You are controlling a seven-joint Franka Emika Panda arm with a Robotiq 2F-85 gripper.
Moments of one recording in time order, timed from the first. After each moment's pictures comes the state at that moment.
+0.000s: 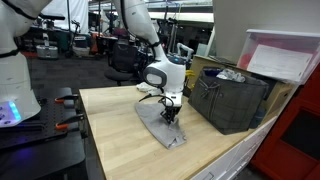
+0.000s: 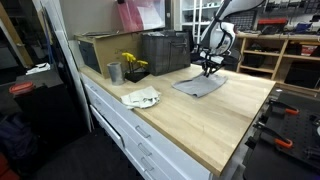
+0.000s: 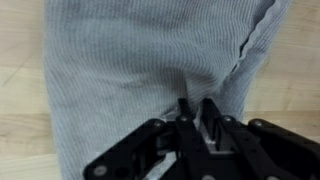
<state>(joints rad) -0.28 0.71 -0.15 -1.91 0.66 2.78 0.50</state>
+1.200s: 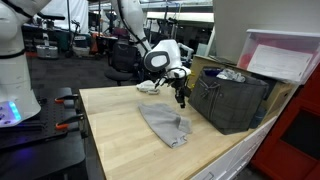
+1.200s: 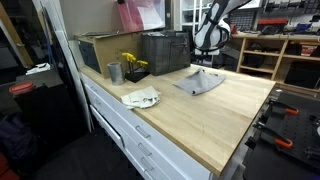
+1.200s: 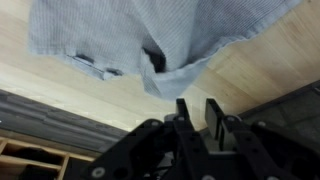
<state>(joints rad) 0.15 0.68 -0.52 -1.95 0.20 2.97 0.54</state>
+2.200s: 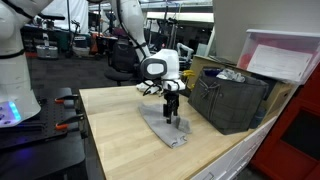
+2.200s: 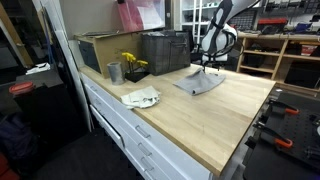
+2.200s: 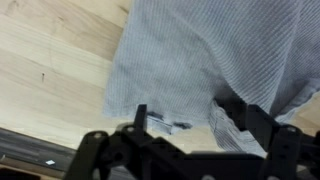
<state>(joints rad) 0.08 0.70 -0.50 -2.01 0.21 2.85 0.62</state>
